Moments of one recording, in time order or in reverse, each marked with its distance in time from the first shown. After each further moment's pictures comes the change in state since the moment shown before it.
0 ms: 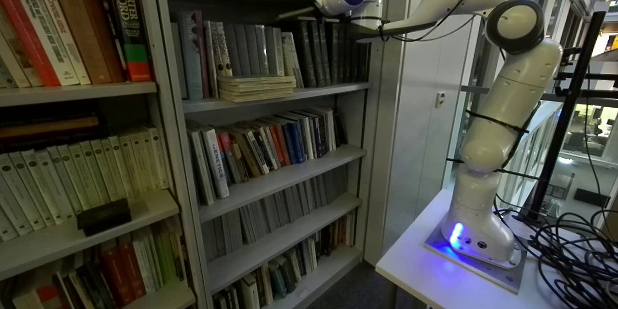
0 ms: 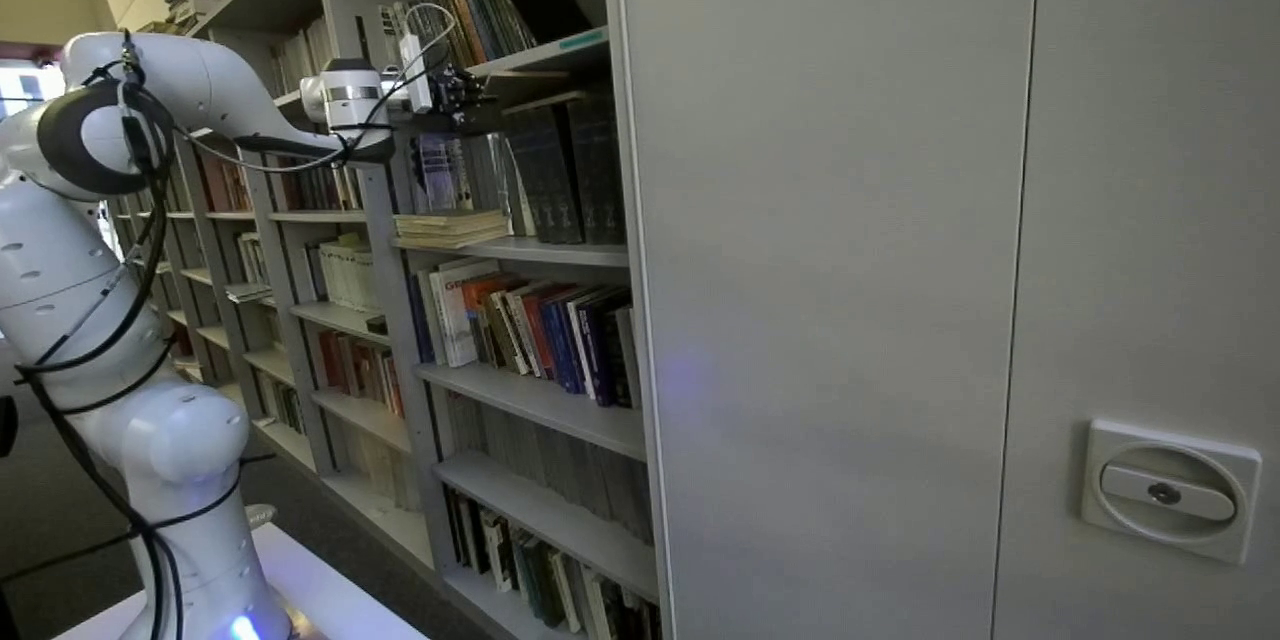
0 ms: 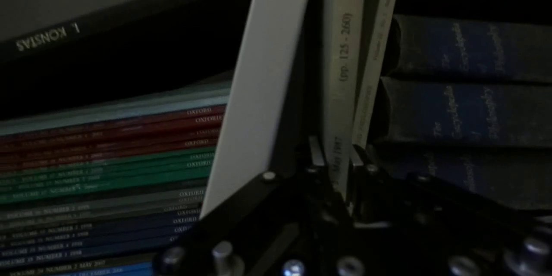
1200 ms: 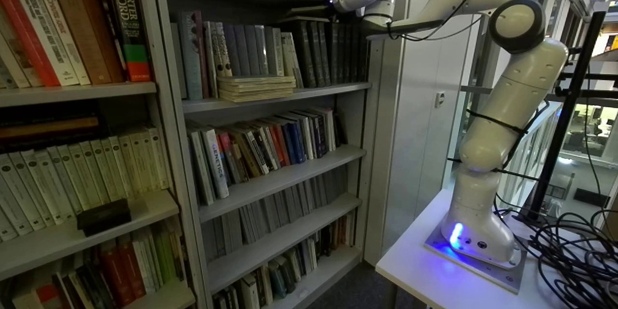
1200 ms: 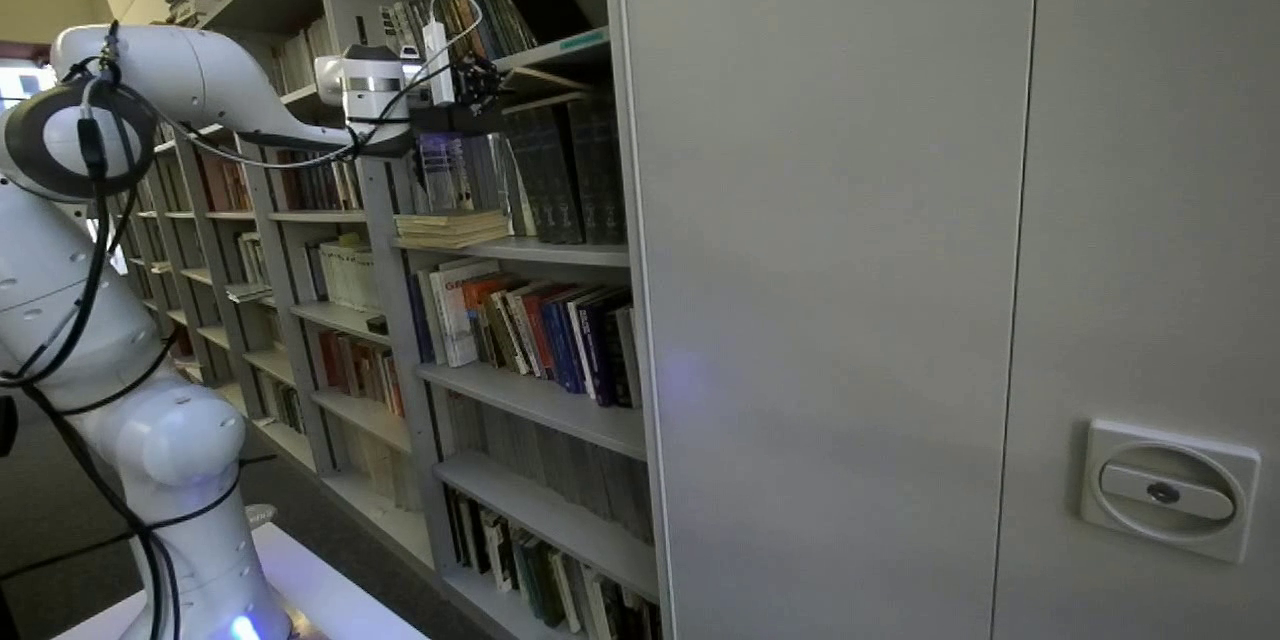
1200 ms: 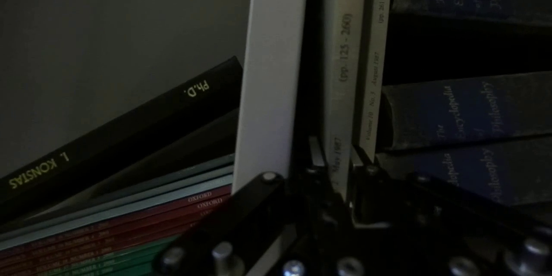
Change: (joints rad) arm -0.052 -0.035 -0.111 -0.020 0.110 0.209 0.004
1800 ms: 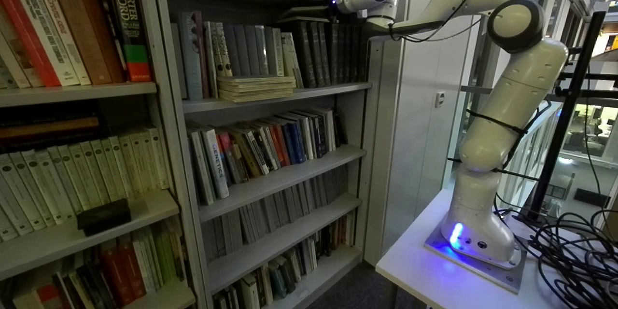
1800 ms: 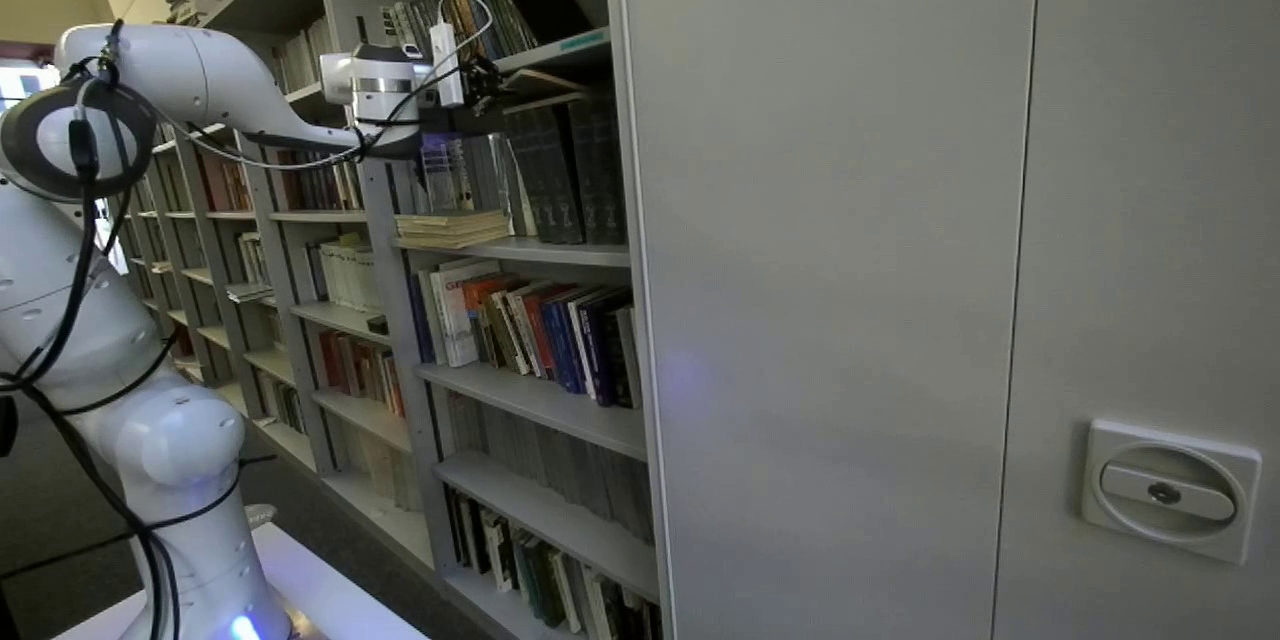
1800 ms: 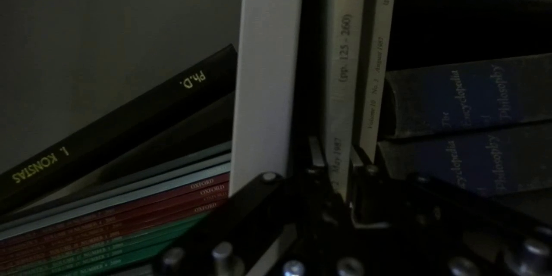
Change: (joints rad) arm -0.006 0.002 -0.047 -0.010 0.018 0.150 -0.004
